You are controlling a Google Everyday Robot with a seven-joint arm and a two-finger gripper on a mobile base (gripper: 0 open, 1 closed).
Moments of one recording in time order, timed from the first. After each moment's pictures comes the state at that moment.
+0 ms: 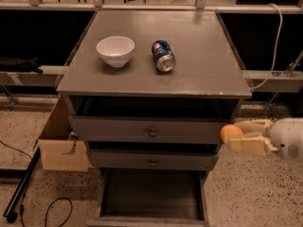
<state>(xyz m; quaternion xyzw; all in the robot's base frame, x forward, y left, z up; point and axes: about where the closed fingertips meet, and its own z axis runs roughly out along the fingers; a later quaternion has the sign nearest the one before) 0.455 -0.227 0.789 -0.34 0.80 0.28 0.41</state>
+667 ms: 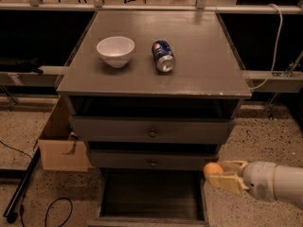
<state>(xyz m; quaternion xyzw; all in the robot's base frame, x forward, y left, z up) 0.411 -0.197 0.670 -0.28 0.84 0.30 0.37</state>
